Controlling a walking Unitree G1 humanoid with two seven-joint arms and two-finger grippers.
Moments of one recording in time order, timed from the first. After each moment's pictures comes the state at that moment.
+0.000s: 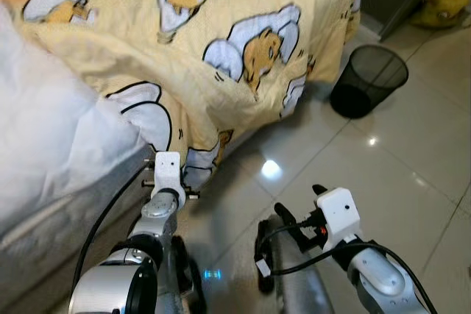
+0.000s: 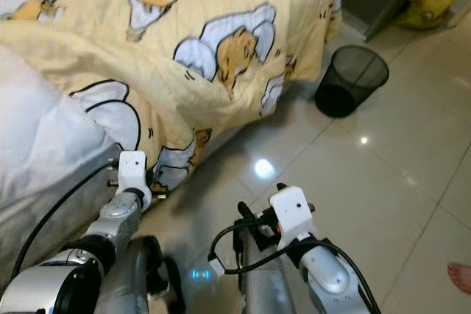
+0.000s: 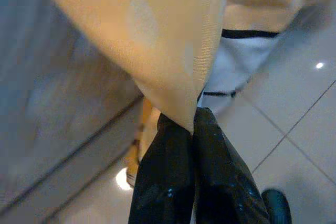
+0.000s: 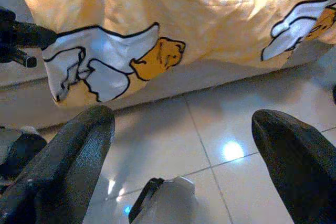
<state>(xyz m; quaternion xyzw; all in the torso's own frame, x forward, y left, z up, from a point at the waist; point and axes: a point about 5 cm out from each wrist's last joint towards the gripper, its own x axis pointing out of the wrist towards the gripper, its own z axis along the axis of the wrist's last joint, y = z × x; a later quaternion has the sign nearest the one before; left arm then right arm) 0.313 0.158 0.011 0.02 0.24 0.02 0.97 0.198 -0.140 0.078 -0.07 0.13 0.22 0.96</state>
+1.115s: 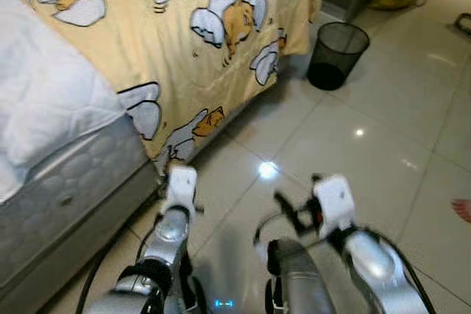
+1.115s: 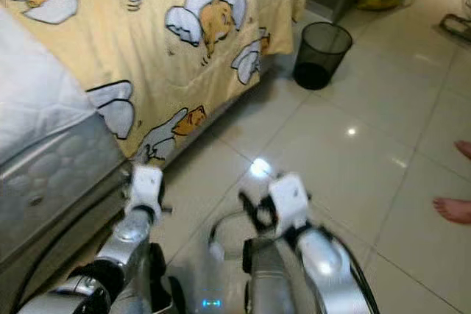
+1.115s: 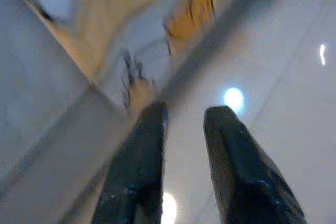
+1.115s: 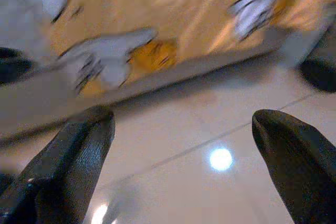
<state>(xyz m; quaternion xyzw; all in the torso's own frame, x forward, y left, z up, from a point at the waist) 0.298 0.137 0.014 0.08 0.14 0.02 0.99 0.233 -0.141 0.085 -0.07 0.09 0.18 0.98</state>
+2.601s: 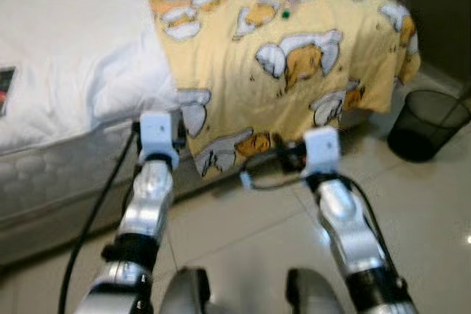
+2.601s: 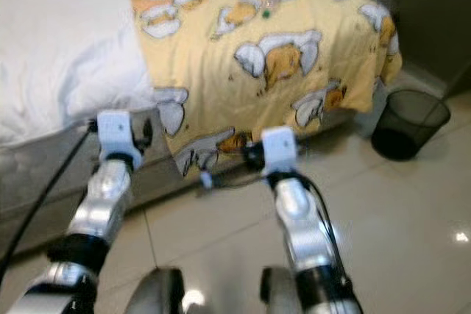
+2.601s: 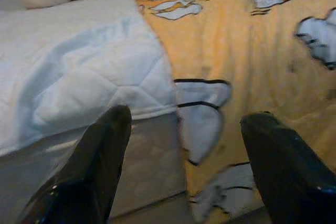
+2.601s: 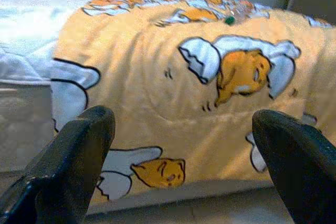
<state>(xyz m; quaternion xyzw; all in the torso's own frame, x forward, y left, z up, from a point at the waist) 0.336 0.151 0.097 0.04 0.03 0.04 1.00 0.302 -0.125 0.095 -0.06 0.00 0.09 0.99</state>
